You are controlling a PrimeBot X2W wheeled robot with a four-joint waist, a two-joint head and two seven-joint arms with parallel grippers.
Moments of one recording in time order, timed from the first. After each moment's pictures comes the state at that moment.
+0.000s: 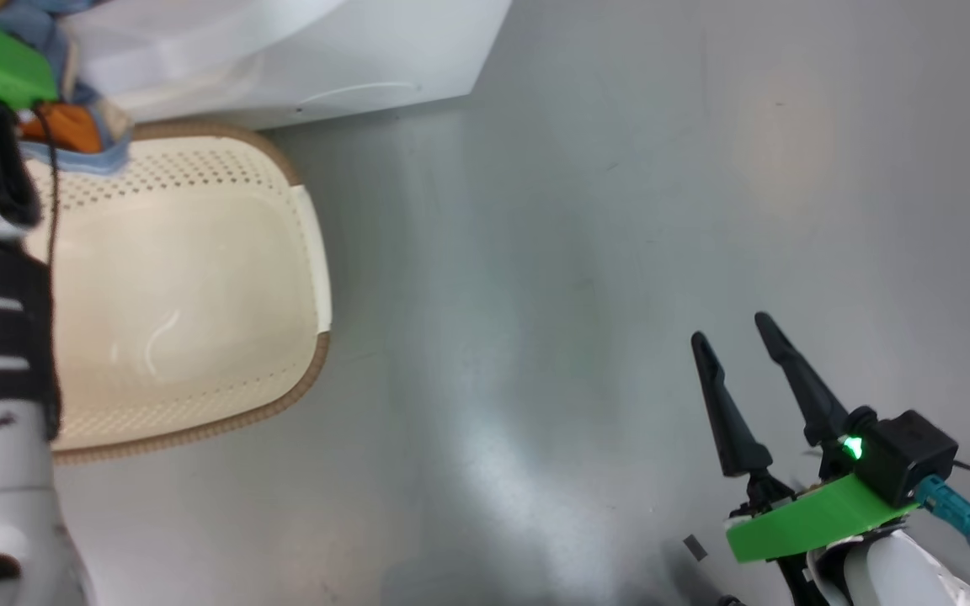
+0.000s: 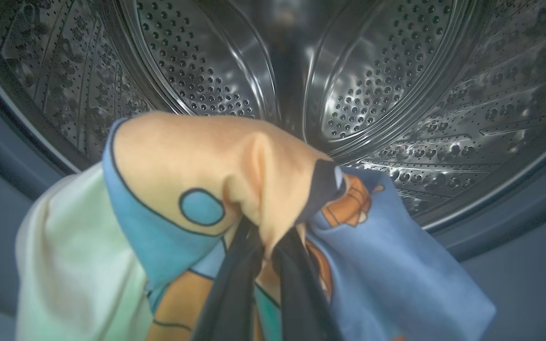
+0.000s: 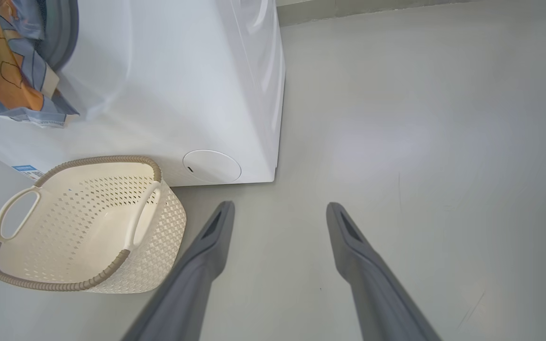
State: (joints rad) left arm -1.06 0.13 0.09 0.63 -0.26 -0.01 -0.24; right arm -0.15 -0.10 0.12 0.03 0.25 0.13 -0.26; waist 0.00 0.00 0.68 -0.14
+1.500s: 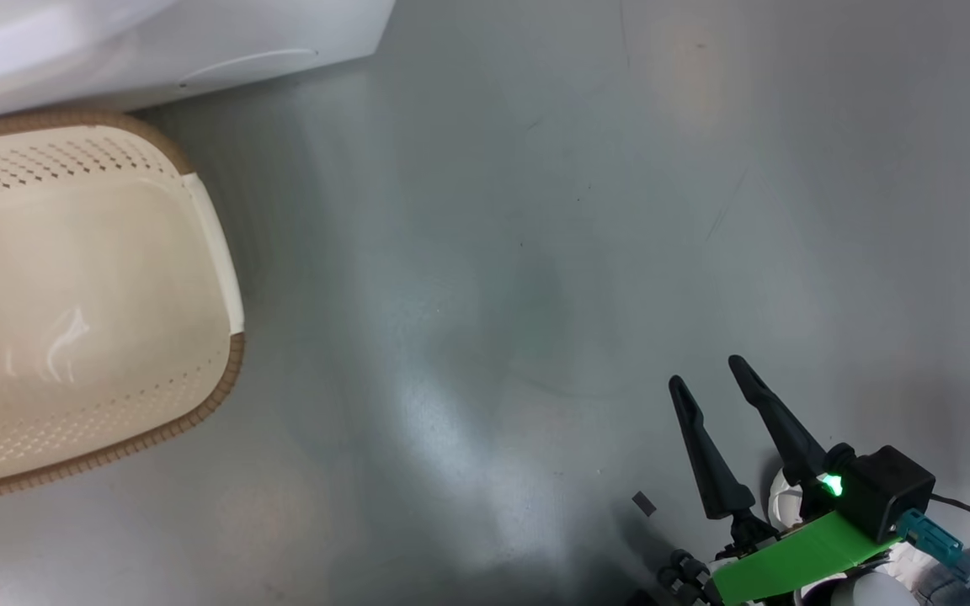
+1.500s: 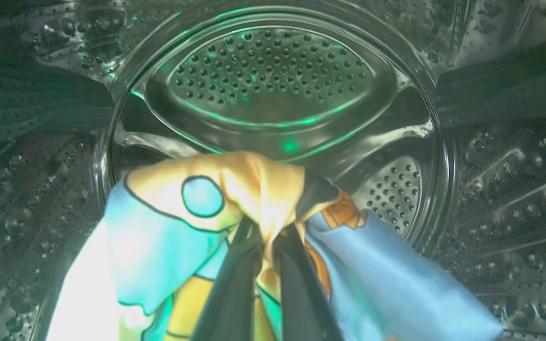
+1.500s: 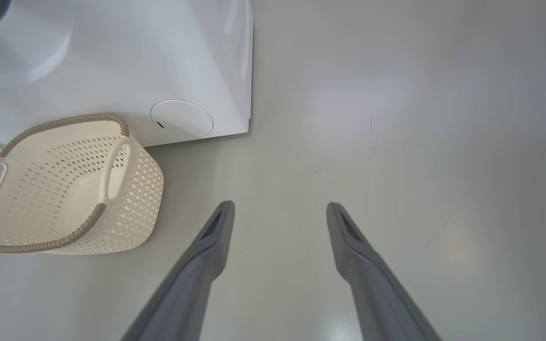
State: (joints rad) left arm -1.41 0.23 0.22 0.53 -0.13 -0.07 -0.26; right arm -0.07 -0.11 0.18 0.02 0.29 0.13 -0.26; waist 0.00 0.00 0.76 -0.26
